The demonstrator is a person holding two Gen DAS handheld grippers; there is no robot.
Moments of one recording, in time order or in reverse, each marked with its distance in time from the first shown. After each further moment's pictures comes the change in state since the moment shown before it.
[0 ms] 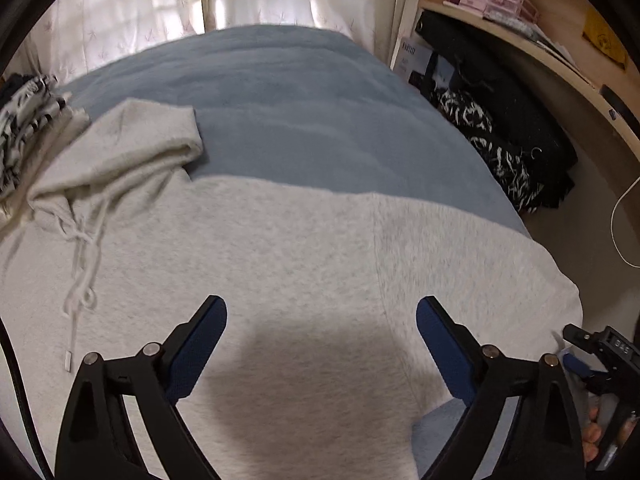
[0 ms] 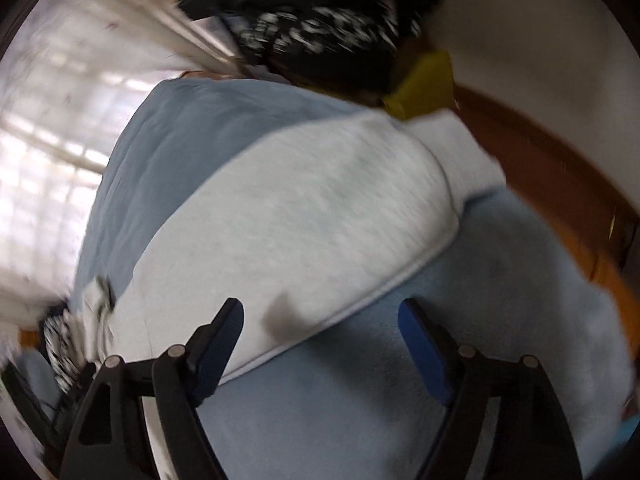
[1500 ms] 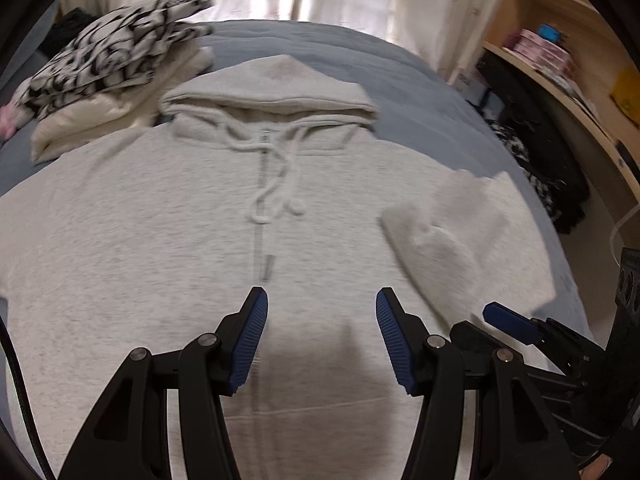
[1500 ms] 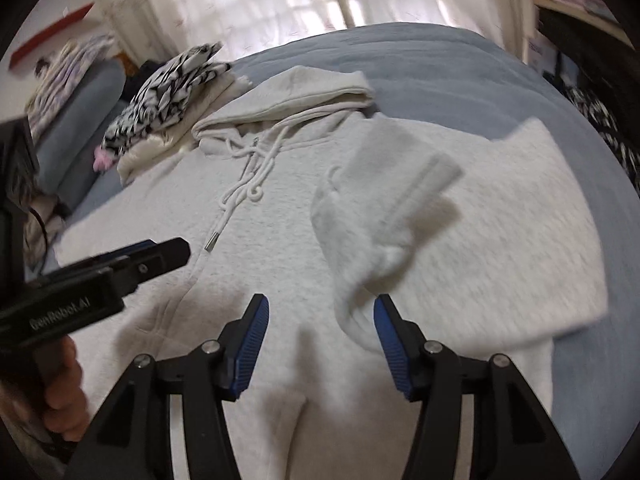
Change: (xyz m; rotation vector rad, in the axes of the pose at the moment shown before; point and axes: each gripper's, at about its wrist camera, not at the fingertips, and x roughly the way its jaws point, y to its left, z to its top) left arm -0.087 0.204 -0.090 -0.128 -0.053 0.009; right arm 0.032 0.275 -0.268 -0.925 0.055 0.211
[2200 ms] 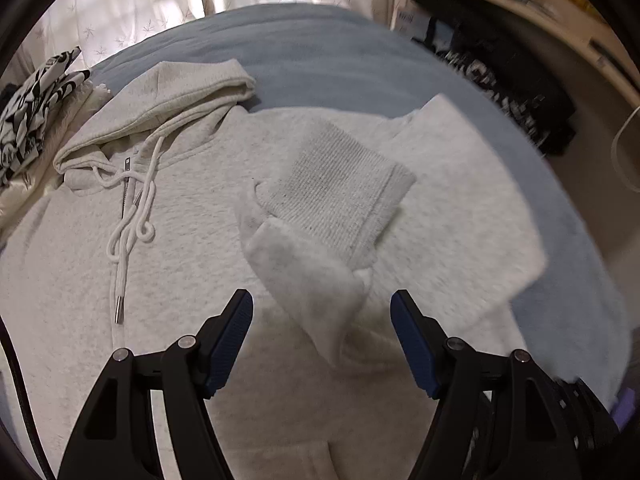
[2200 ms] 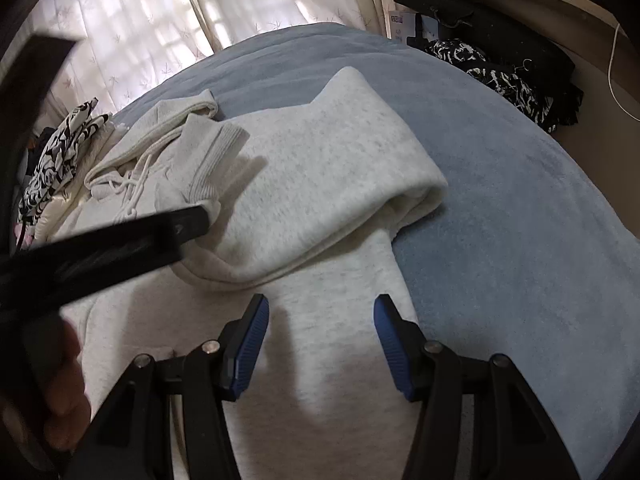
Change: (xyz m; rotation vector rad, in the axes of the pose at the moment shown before) left arm 0.071 -0.134 0.005 0.252 0.121 0.069; right arm -0.022 -0.057 -0.055 0.282 -0.065 -0.309
